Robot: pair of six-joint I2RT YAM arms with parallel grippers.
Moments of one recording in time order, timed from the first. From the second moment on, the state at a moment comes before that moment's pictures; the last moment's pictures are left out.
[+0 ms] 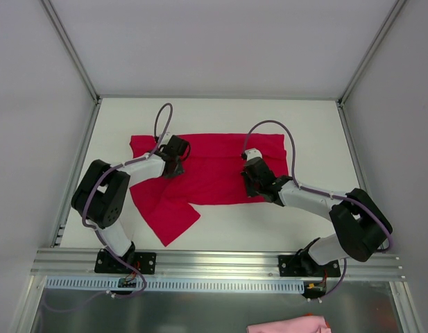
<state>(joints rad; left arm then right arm) -0.48 1.72 0.97 -0.35 -0.39 -0.73 0.72 1.45 0.71 -0.15 0.23 0.29</state>
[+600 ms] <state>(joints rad) -0.41 1.75 1.05 -0.41 -0.51 -0.74 0.72 1.45 0.71 -0.15 0.24 0.28</state>
